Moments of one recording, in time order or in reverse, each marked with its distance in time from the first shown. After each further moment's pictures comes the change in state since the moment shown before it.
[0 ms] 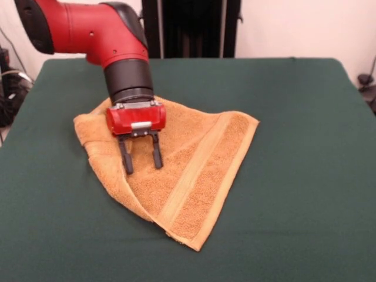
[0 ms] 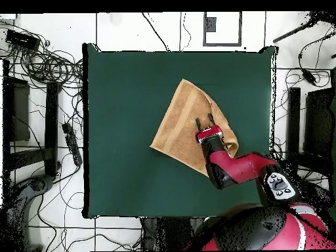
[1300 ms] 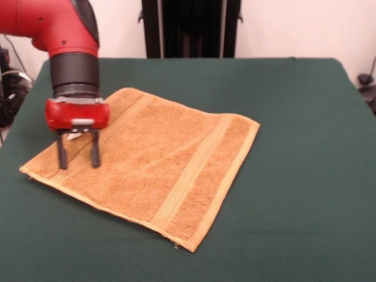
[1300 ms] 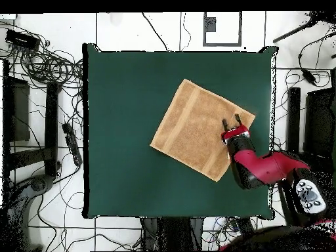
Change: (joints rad) arm -0.138 -0.076 0.083 -0.042 -0.190 0.212 0.000
